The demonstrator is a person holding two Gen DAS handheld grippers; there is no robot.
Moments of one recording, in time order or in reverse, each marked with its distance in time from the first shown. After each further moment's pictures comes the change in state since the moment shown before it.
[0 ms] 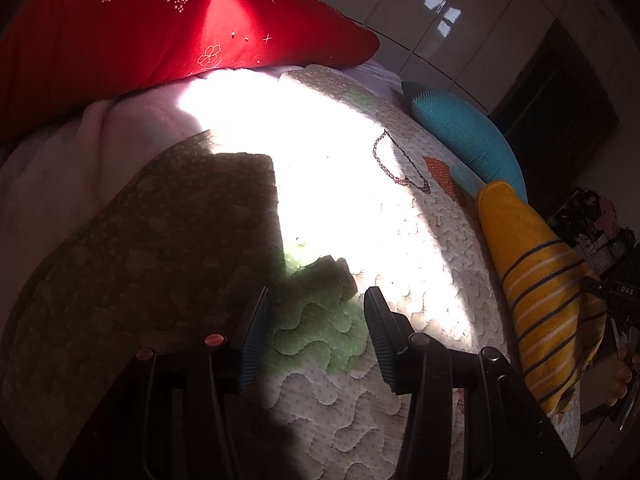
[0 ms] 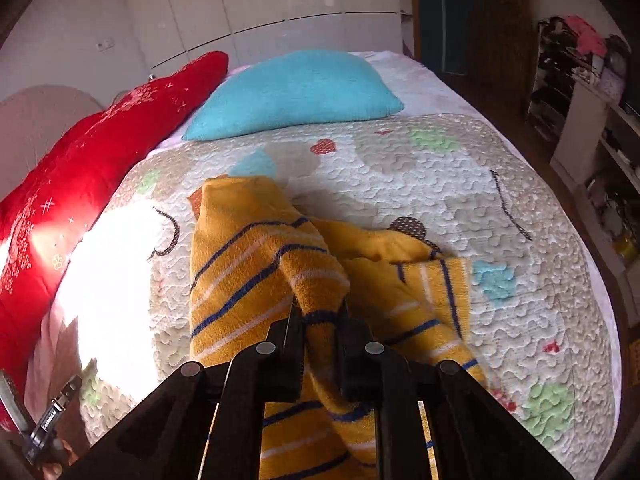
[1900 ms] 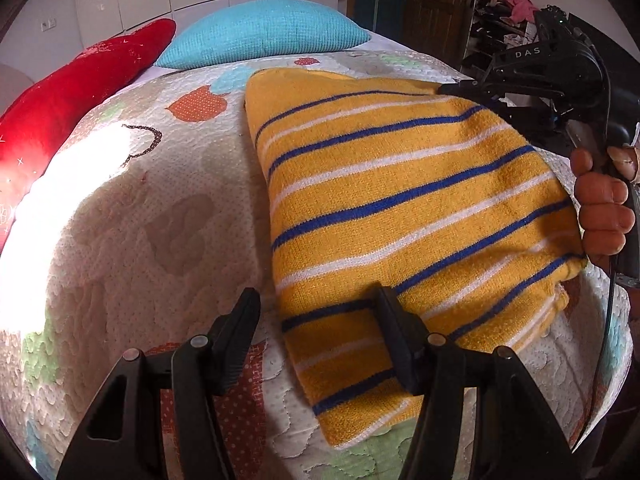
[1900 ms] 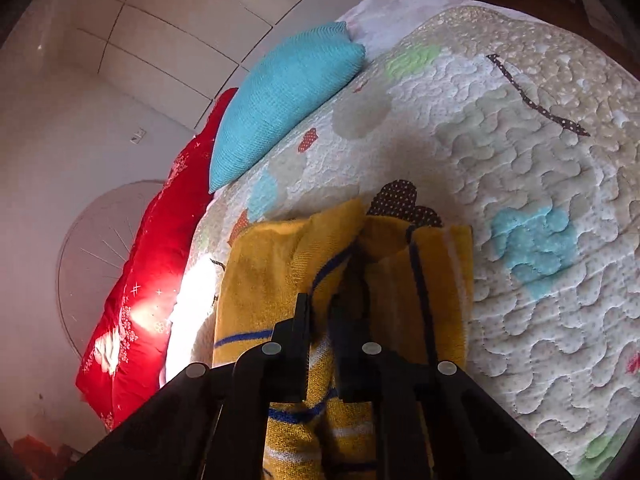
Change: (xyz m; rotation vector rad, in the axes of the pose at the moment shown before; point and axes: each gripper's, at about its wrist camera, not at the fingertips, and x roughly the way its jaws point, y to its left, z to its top) left arm 0.056 -0.261 -0.103 0.687 0.198 -0.011; right arm 0.080 -0.141 0.012 0.364 0.055 0.525
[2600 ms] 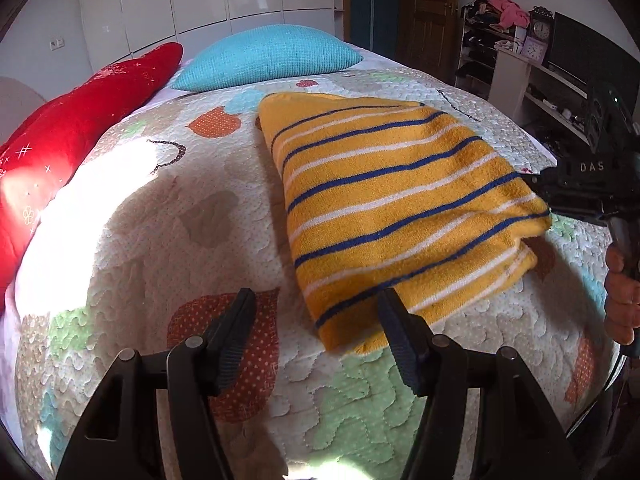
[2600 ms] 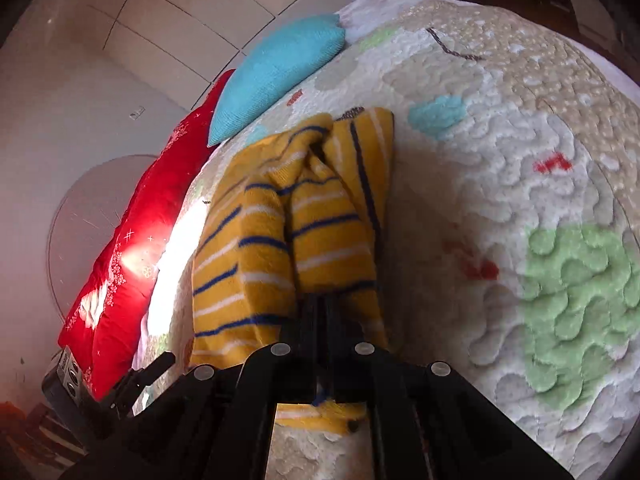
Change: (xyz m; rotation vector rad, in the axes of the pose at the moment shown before) left arm -0.051 -0.002 -0.034 0.024 -0.073 0.044; right arm -0.069 -0.028 -0.118 -0.037 0.069 -0.062
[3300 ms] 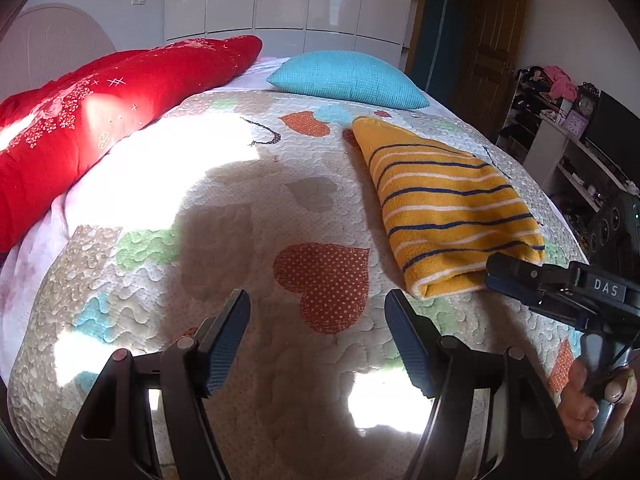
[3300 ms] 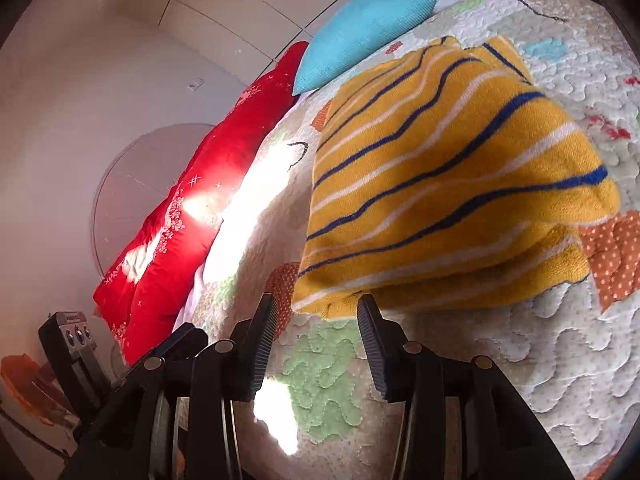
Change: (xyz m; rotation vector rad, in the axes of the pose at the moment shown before) left arm -0.073 0.069 -0.055 -0.281 -0.087 0.036; right arm 0.030 0.096 -0.092 -0.095 0.021 0.190
